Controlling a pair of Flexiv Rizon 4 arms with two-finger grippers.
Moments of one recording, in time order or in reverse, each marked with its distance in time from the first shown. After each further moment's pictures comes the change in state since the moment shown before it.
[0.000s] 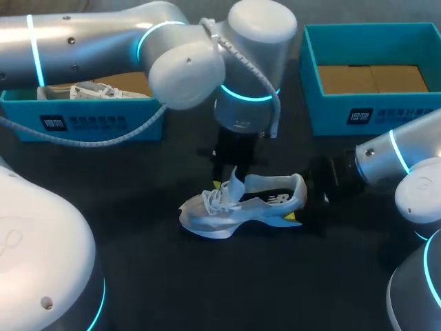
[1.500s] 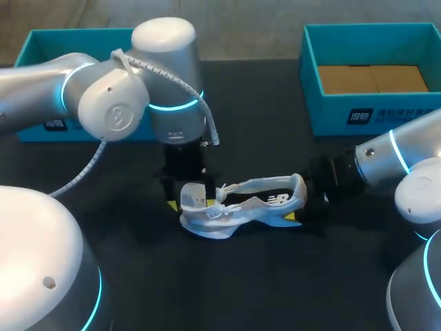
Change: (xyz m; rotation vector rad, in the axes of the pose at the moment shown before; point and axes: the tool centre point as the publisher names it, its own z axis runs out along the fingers) left arm -0.063 0.026 0.048 -0.127 0.194 -0.084; right arm 0.000 0.000 0.000 0.000 0.000 0.000
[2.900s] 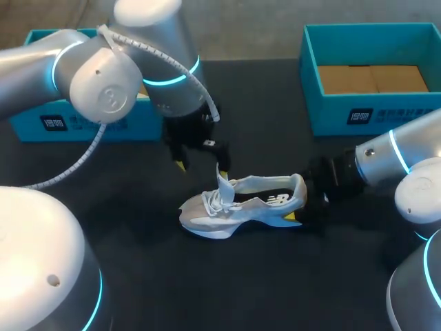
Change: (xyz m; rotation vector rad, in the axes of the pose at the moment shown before) left arm 0.030 -0.048 -0.068 0.205 0.070 0.448; right arm 0.000 0.000 0.000 0.000 0.000 0.000
